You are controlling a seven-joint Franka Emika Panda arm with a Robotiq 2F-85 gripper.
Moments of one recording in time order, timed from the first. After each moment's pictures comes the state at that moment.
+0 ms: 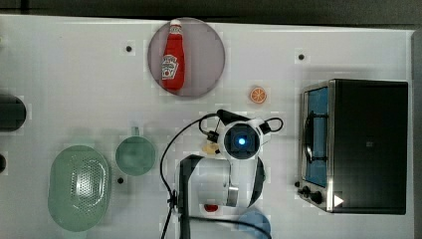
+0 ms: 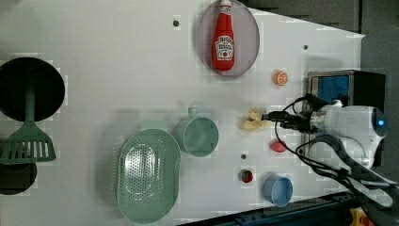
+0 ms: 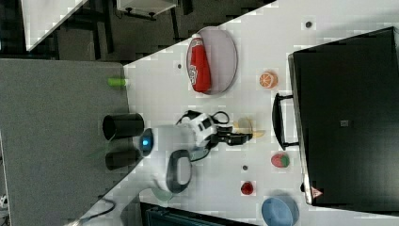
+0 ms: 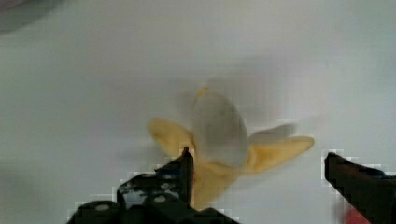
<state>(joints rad) -0.03 0.25 -0.07 -2.48 -0.02 1.11 -0.56</state>
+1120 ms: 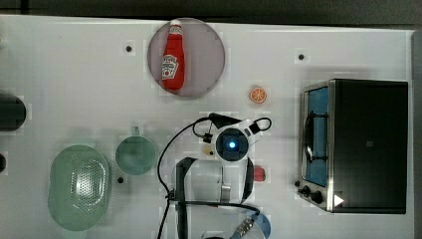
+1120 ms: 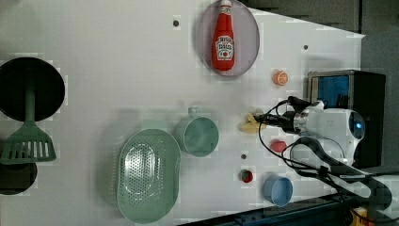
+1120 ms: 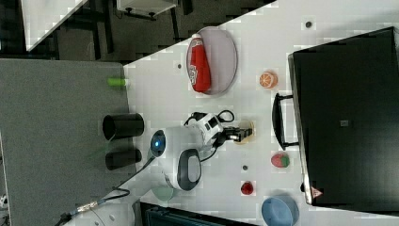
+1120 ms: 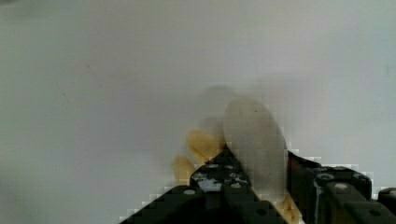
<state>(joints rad) -0.03 0.35 -0.04 -2.48 -0.02 1.25 -0.59</state>
